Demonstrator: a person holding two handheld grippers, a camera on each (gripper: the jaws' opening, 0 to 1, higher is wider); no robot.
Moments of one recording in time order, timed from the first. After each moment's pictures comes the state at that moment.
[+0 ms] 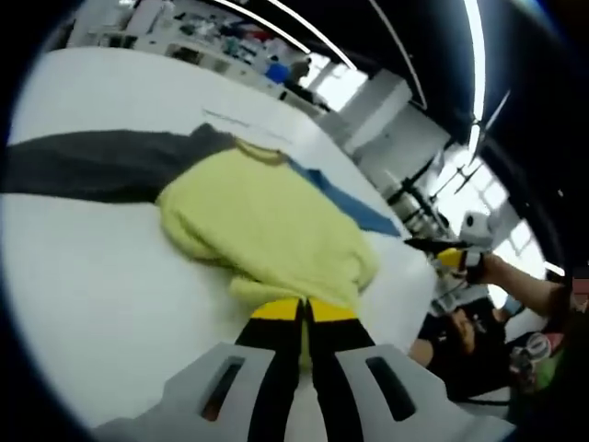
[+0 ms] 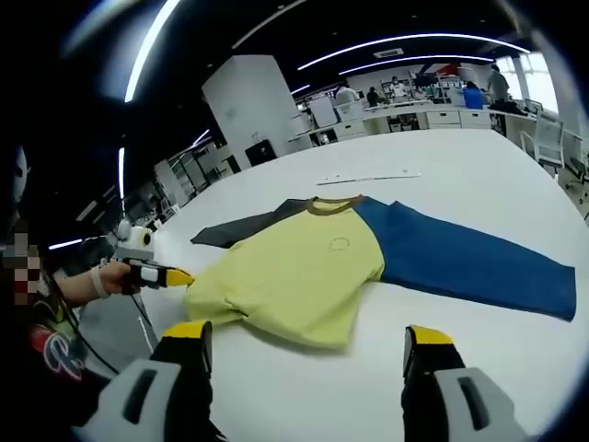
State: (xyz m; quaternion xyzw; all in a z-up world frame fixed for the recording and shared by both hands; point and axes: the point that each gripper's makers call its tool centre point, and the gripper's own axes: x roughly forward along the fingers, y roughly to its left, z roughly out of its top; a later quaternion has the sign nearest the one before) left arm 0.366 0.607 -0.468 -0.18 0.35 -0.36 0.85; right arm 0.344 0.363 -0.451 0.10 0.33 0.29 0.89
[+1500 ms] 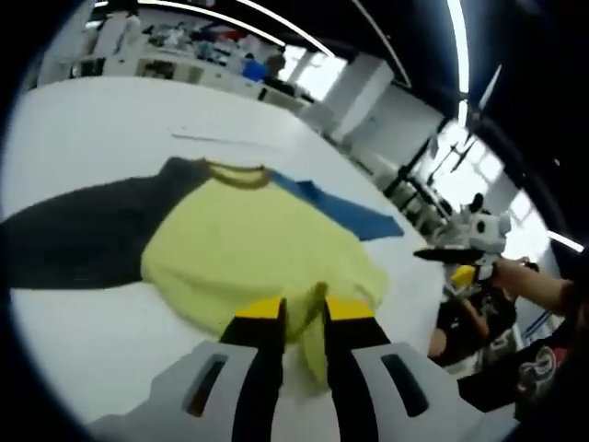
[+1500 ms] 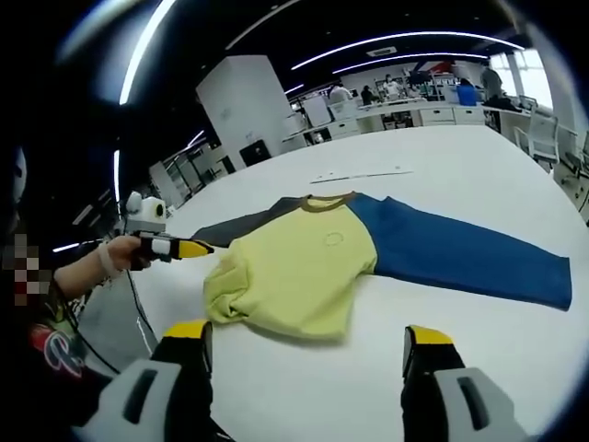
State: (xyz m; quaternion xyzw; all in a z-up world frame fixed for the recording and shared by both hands) left arm 0.413 0.598 -0.470 -0.14 0.37 -0.37 0.84; right arm 0.338 0.355 -0.454 0.10 0.34 0.28 0.89
